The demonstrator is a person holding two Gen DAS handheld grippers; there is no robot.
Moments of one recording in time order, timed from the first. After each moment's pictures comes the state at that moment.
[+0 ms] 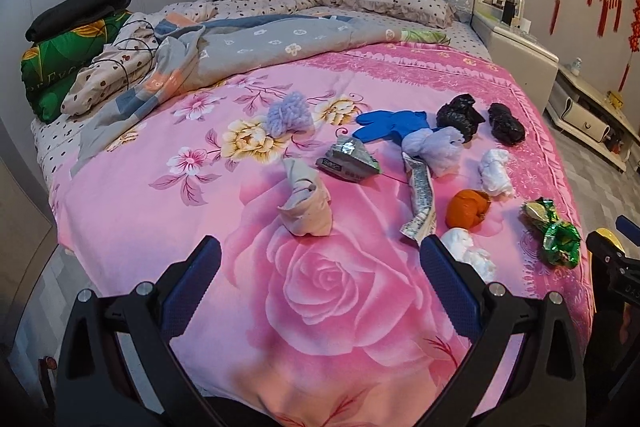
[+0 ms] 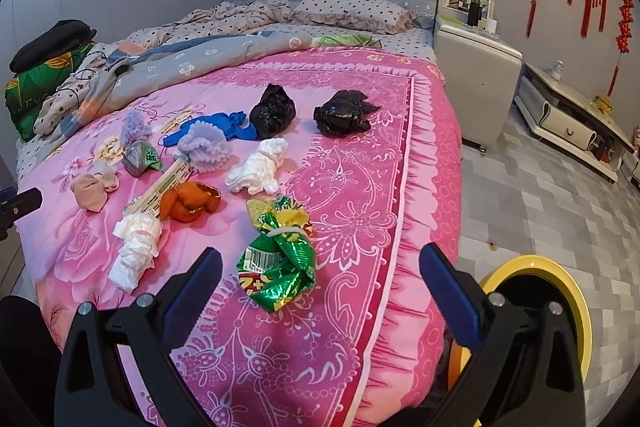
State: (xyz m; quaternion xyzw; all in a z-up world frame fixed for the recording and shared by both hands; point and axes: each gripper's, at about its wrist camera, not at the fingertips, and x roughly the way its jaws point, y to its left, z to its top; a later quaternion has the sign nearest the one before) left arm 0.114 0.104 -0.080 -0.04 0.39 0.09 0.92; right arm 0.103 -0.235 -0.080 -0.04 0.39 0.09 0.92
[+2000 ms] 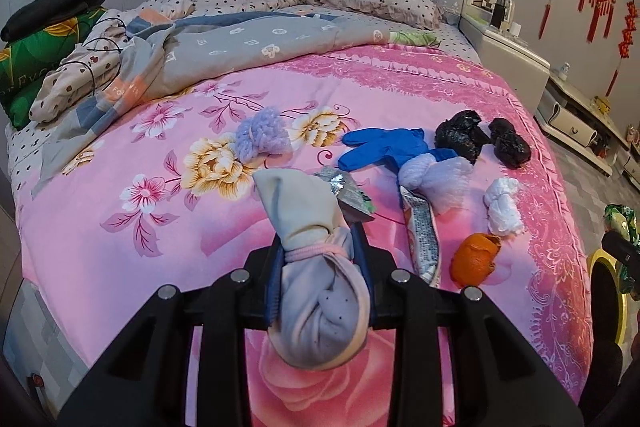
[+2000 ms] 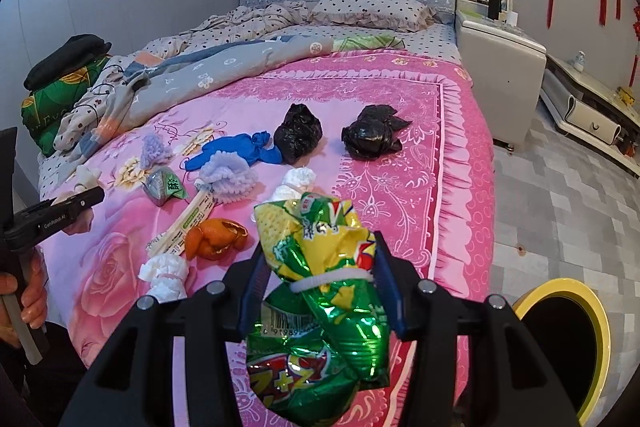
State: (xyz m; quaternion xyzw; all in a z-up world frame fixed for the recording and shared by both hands) left arm 0.182 0.106 -0.094 -0.06 0.39 0.05 0.92; right arm 0.132 -0.231 -0.058 -0.01 0.39 0.13 0.91
